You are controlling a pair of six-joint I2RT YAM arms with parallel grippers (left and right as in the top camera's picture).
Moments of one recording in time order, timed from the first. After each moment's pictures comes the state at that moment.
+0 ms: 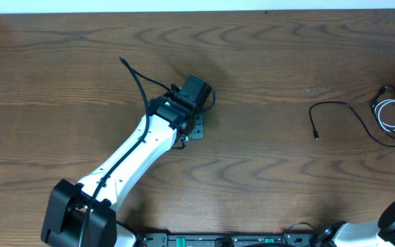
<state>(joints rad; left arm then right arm) -0.54 1.59 1.18 -0.91 -0.11 -0.56 -0.72 1.64 1.24 -0.56 -0.38 0.27</state>
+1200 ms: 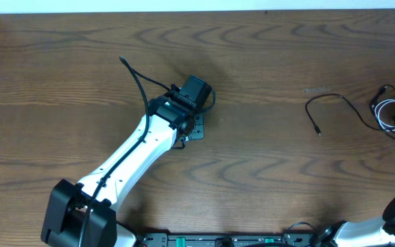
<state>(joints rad) -0.54 1.59 1.18 -0.91 -0.11 -0.56 -0.72 1.70 1.14 -0.56 -0.31 0.31</state>
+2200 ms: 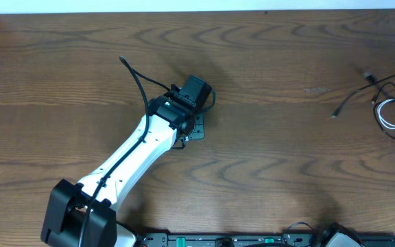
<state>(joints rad) -0.54 1.59 1.18 -0.91 -0.11 -0.56 -0.62 1.10 1.41 -0.44 -0.52 0.30</state>
